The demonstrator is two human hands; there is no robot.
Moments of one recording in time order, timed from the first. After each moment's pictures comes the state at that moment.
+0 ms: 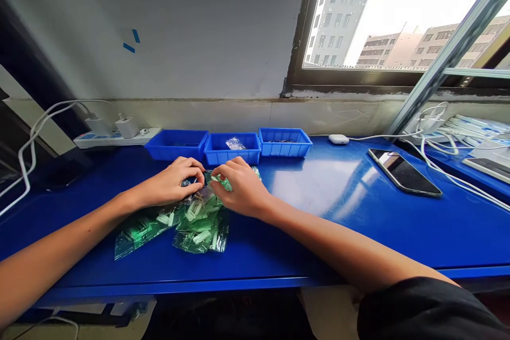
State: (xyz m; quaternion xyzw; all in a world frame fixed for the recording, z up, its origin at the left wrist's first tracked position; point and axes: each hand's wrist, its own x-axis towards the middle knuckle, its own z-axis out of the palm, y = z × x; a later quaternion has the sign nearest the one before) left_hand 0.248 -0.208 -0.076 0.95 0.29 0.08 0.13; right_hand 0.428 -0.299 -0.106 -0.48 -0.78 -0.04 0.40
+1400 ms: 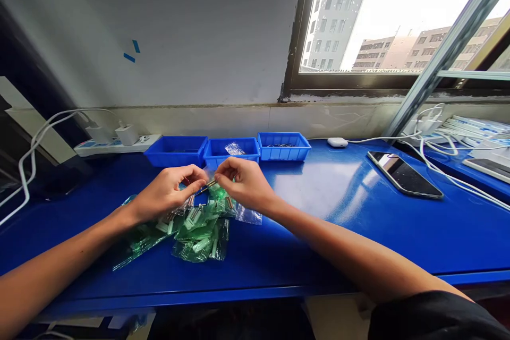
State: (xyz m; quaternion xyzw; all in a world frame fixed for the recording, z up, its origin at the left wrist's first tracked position) left_hand 0.253 -0.231 -0.063 0.91 0.28 0.21 0.21; right_hand 0.433 -0.299 -0.082 -0.49 -0.66 0.19 0.54
